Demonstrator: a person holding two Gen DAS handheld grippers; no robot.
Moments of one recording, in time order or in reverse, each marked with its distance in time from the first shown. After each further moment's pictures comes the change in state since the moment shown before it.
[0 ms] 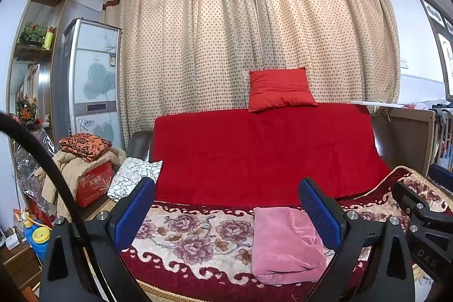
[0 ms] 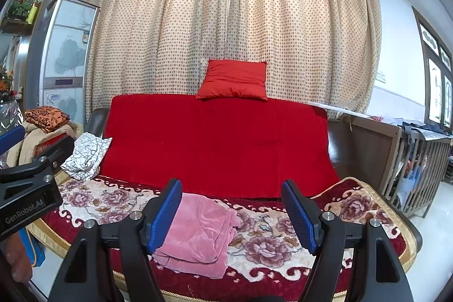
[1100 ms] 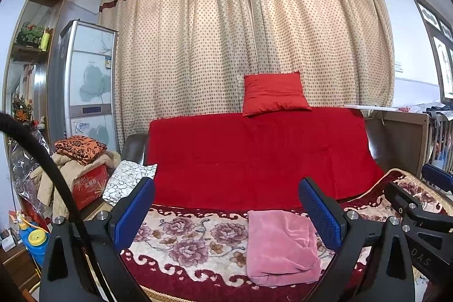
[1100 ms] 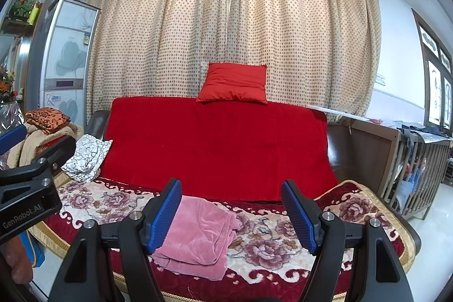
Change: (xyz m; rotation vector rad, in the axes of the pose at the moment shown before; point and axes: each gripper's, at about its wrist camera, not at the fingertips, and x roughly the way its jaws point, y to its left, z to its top) left arm -0.008 -0.004 0.003 -0.002 -0.018 -0.025; right arm -0.007 0.001 0.004 -0.002 -0.011 0.000
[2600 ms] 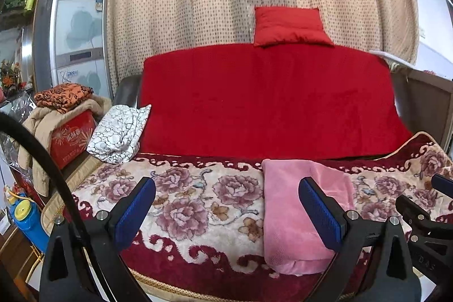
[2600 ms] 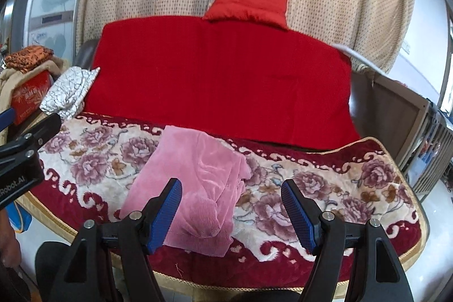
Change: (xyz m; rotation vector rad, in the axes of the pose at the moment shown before) left arm 0.162 0.008 -0.088 -0.020 0.293 0.029; right arm 0.168 0.031 -0.076 -0.094 0.362 0.001
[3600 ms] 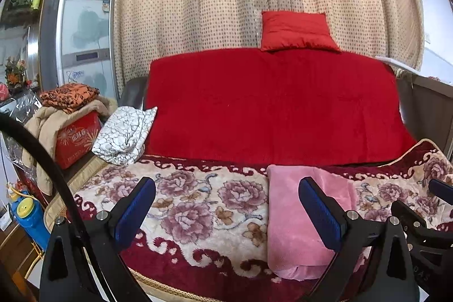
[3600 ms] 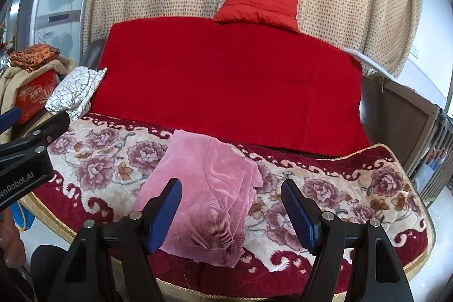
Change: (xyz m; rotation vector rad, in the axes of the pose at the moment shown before) left arm -0.015 0.006 0.009 -0.021 -0.029 0.023; right arm -0.010 0.010 0.009 -0.010 -0.042 0.033
